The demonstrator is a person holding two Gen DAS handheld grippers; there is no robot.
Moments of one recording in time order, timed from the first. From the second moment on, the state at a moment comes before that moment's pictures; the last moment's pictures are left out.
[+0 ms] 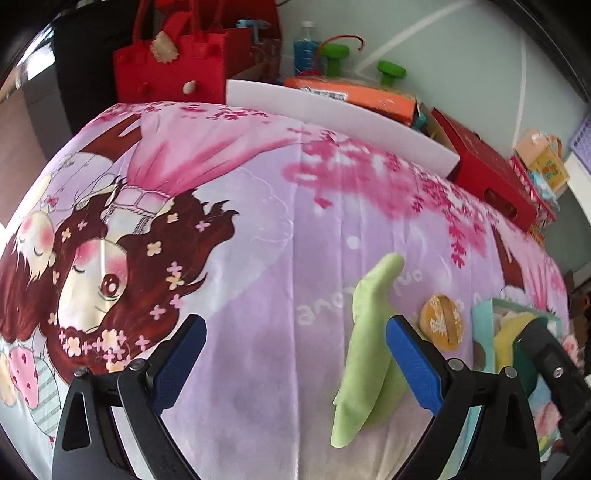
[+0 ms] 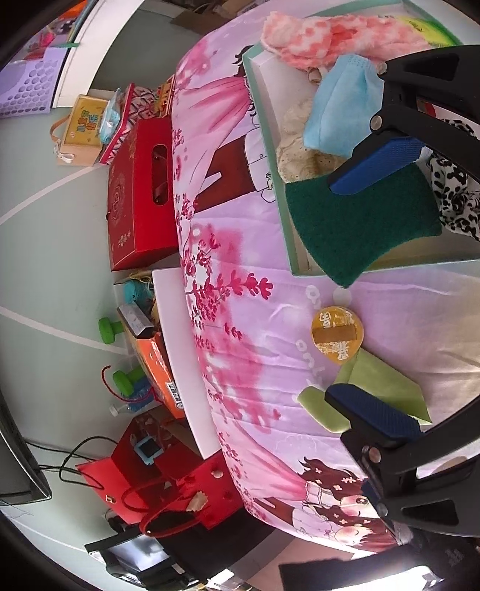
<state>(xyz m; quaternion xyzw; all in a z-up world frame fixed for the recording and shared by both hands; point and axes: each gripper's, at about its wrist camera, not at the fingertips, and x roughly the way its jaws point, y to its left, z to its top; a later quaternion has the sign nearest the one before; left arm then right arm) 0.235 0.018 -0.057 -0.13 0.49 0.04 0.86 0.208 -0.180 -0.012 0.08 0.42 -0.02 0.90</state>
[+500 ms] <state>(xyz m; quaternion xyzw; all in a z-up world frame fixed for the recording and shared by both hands) 0.247 -0.022 -0.074 -0.08 0.53 -0.02 0.85 0.208 -0.186 -0.016 0.07 0.42 -0.03 0.90</state>
